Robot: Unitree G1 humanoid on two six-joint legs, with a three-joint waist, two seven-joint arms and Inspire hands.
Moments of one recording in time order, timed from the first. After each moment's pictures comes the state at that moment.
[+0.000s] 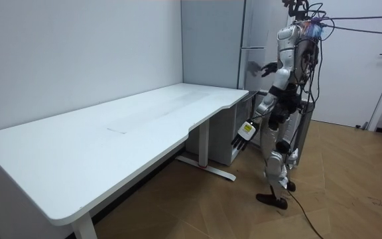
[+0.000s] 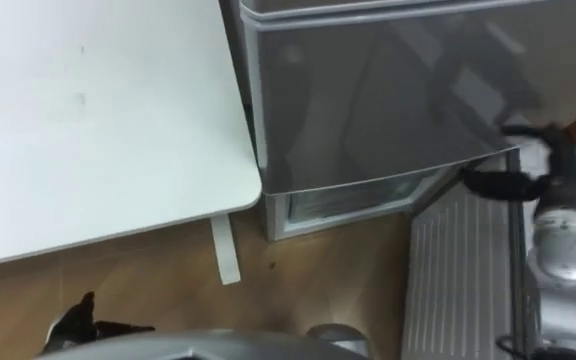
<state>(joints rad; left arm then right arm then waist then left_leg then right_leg) 0.21 0.23 0.19 1.01 0.15 -0.06 0.03 0.20 -0.42 -0.34 0.04 0.00 0.04 -0.20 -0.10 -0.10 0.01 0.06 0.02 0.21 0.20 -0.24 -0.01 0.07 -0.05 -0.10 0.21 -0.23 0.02</state>
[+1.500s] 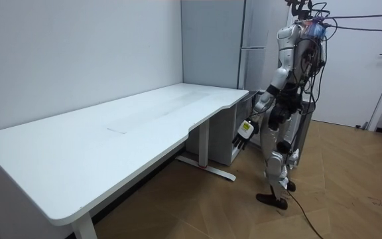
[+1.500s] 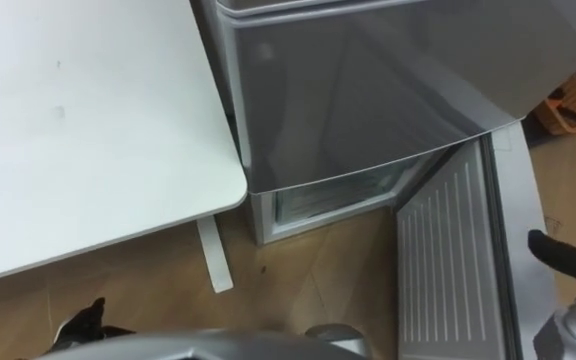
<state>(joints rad) 0.21 0.23 0.13 0.95 0.17 0.07 0.00 0.28 -0.33 -0.41 0.50 0.24 0.01 -0.33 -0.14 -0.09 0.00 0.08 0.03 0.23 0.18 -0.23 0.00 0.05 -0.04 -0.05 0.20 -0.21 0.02</state>
